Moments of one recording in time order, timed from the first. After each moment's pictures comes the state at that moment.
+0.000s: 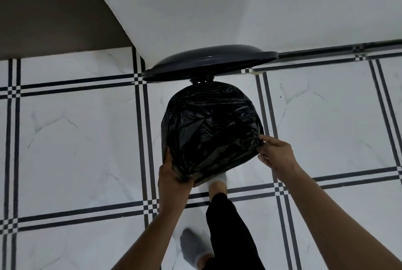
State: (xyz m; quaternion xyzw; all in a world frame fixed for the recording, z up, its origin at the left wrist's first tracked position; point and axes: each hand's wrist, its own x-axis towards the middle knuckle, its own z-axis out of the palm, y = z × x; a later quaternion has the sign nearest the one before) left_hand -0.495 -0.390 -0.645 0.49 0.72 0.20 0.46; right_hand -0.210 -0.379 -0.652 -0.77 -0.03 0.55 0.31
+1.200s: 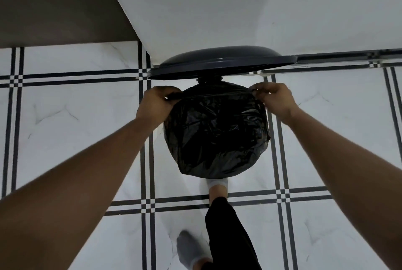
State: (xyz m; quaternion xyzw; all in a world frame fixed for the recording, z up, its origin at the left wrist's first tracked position) left_hand -0.517 -0.184 -0.644 0.62 0.65 0.14 0.43; right_hand -0.193 -0.224 -0.641 -0.77 -0.39 0.45 0.21
